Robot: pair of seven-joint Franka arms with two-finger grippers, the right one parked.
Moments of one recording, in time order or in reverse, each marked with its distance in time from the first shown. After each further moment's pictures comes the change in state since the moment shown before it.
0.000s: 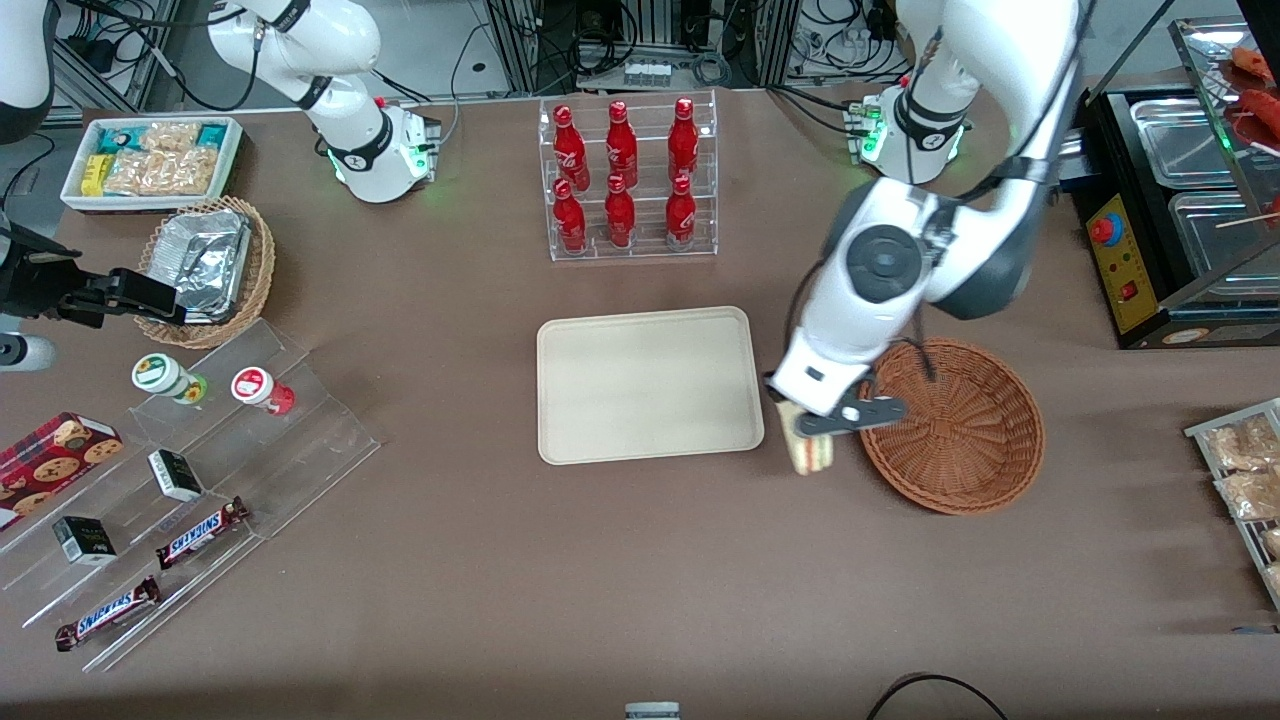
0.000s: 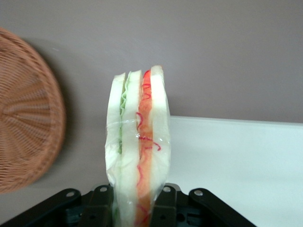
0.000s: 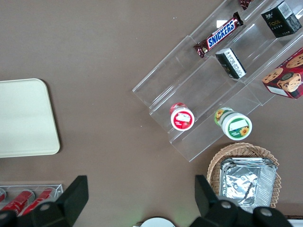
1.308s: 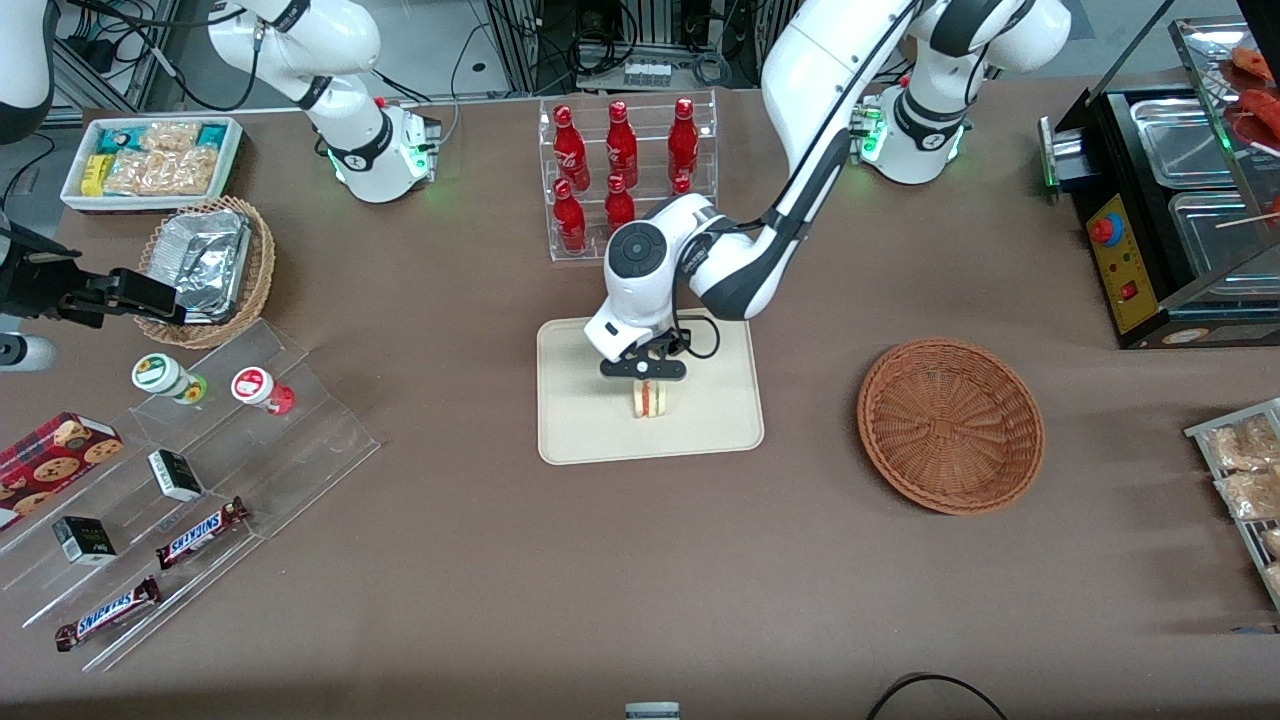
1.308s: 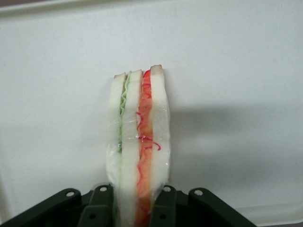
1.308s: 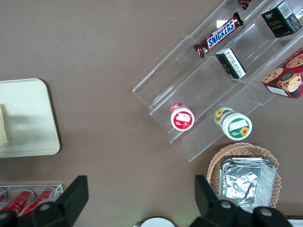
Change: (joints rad) arm -0.328 0.315 0.002 0.095 0.000 0.180 -0.152
